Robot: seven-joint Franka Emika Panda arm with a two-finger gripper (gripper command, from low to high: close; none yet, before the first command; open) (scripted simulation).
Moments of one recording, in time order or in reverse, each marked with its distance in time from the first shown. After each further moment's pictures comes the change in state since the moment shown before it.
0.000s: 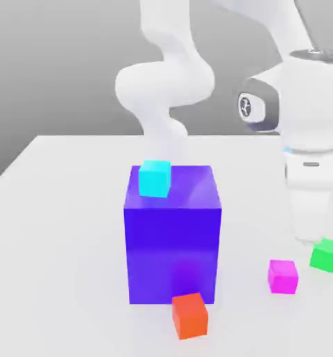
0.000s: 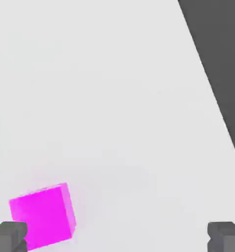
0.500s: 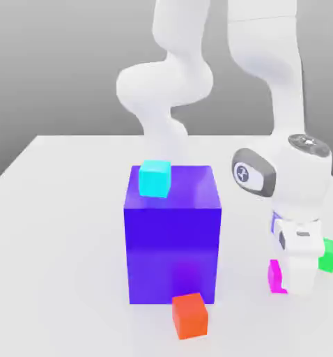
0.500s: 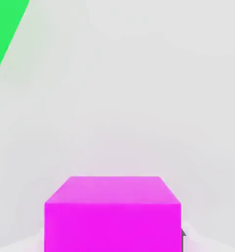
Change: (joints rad) arm 0.047 0.275 -0.046 0.019 -0.093 0.207 0.015
